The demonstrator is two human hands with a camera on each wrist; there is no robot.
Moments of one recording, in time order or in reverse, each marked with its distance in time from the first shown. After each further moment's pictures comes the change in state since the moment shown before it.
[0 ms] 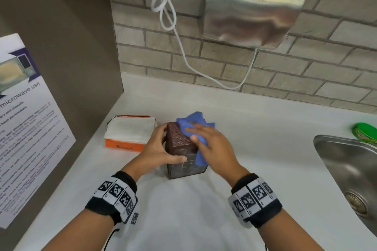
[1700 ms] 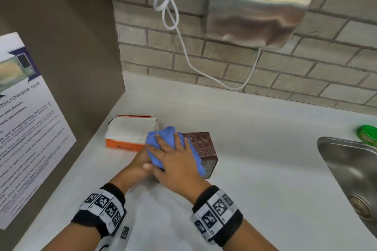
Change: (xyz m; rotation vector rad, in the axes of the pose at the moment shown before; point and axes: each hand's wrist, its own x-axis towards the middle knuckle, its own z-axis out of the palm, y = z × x) left_hand -0.026 -0.015 -0.016 -0.074 0.027 -0.045; right_hand 0.003 -0.060 0.071 -0.421 -0.332 -0.016
